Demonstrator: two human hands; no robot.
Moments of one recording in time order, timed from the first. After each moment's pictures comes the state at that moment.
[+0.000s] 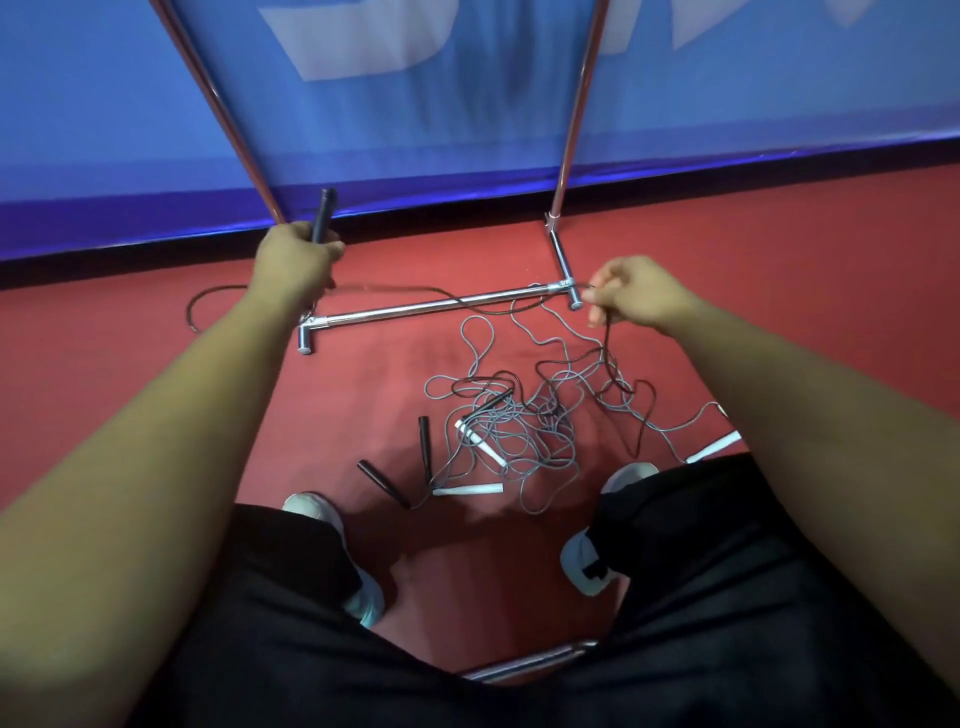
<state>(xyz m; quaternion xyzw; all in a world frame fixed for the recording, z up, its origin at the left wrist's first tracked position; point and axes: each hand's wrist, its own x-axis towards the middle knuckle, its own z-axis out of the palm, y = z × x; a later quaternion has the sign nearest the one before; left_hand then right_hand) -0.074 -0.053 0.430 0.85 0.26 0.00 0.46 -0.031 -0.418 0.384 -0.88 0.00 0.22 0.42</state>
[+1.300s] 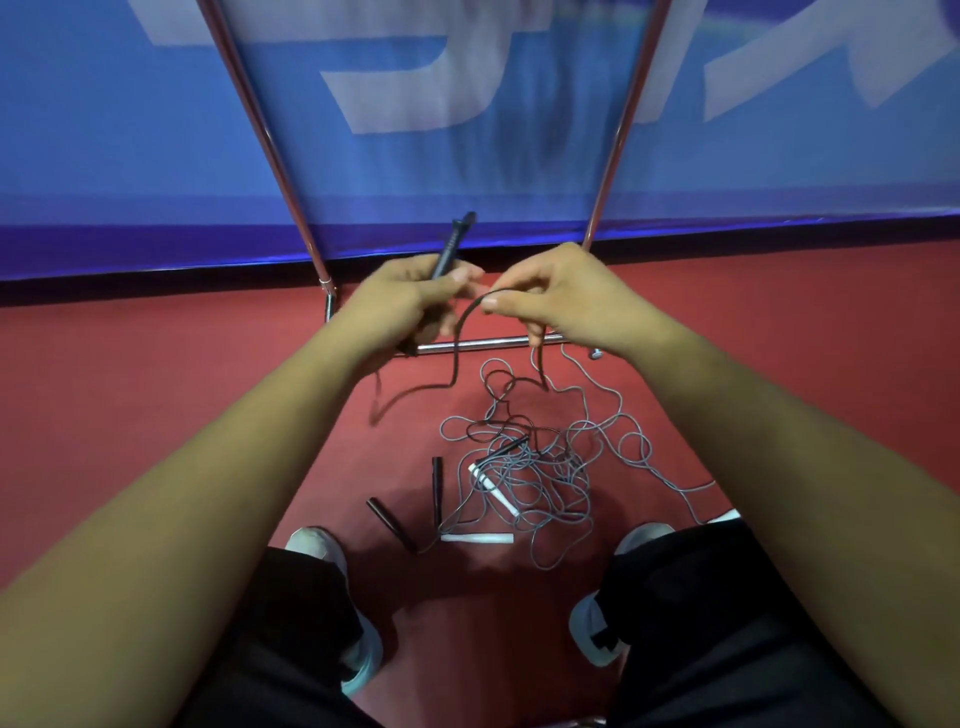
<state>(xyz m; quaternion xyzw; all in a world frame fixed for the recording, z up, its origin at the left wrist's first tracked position) -0.079 -0.106 0.464 0.73 0.04 -0.12 0.67 -0.052 -0.305 0.492 -0.83 -0.25 0.17 0.46</state>
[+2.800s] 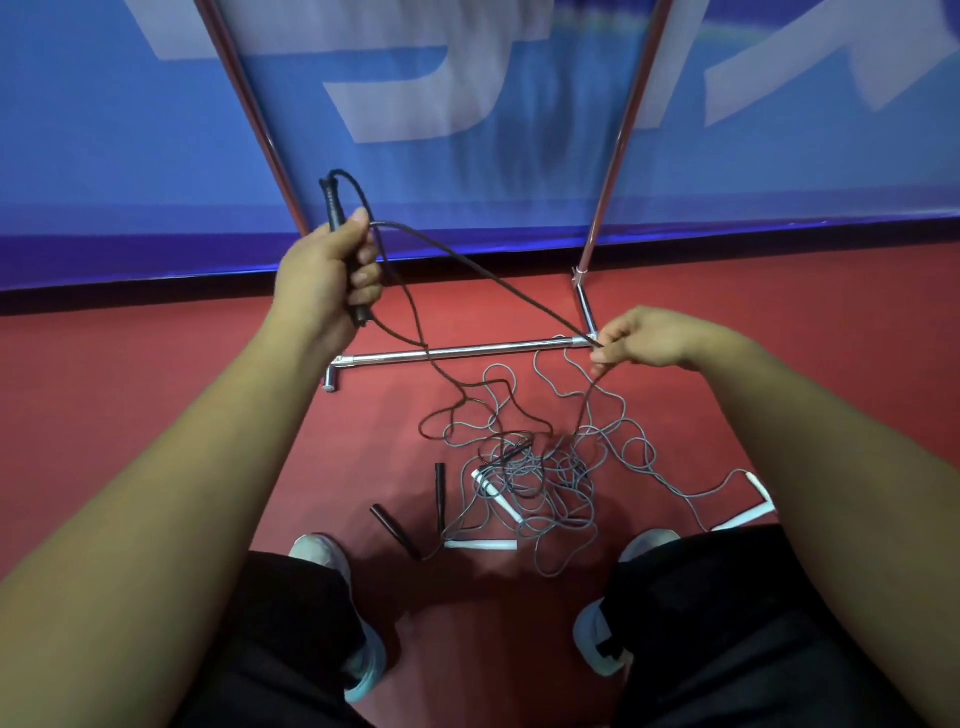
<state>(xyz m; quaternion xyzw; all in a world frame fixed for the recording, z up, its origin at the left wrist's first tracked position) -0.065 -0.064 0.471 0.55 0.17 0.05 0.81 -0.003 -0.395 0.422 -0.88 -0.11 0.35 0.31</state>
